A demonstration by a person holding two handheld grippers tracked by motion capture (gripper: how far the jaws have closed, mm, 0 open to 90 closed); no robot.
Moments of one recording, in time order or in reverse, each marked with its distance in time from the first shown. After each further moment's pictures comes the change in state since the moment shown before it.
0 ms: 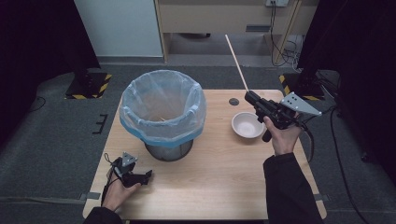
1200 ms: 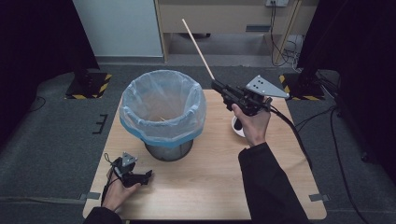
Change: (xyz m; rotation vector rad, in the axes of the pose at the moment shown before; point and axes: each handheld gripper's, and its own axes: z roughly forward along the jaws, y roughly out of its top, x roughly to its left) left arm 0.000 0.000 0.000 0.000 0.000 0.000; right arm 0.059 0.030 0.067 -0.021 0.146 -0.026
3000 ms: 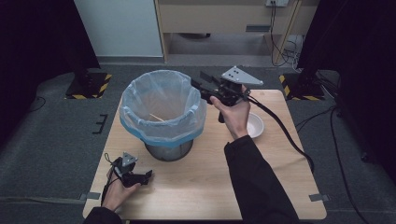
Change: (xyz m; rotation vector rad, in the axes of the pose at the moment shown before) left arm 0.000 0.000 0.000 0.000 -0.005 0.006; right arm 0.005 -0.005 0.054 0.079 -0.029 0.020
